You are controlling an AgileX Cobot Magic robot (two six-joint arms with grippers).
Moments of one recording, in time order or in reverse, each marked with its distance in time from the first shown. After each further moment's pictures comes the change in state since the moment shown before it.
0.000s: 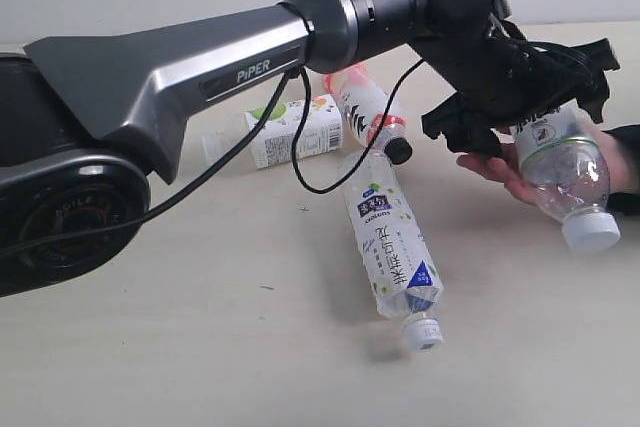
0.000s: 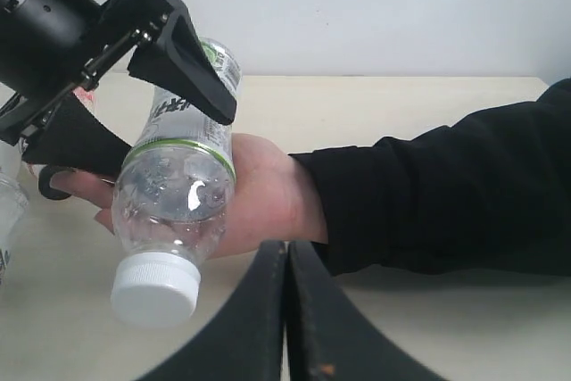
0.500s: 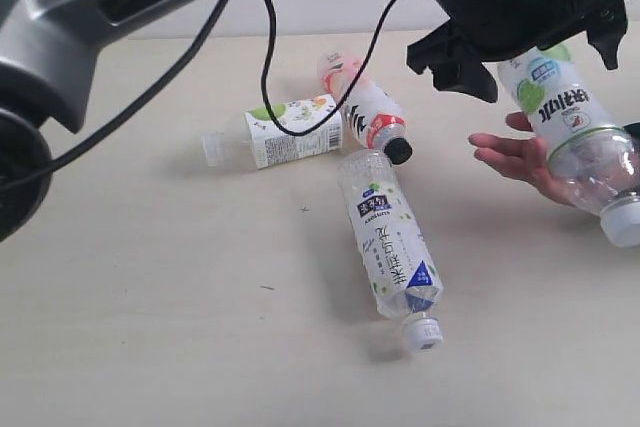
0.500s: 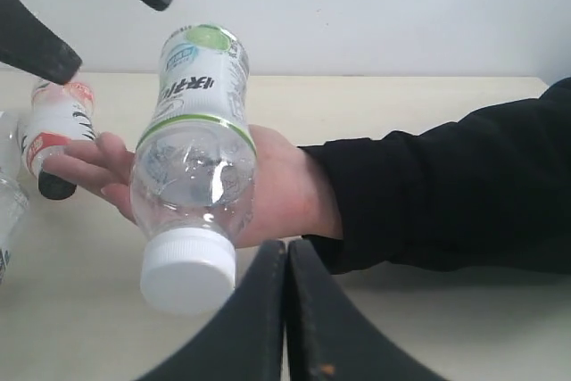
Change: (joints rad) left arm 0.008 -0.167 -0.002 0.074 0.172 0.051; right arm 0.000 0.000 0.000 0.000 0.000 0.000
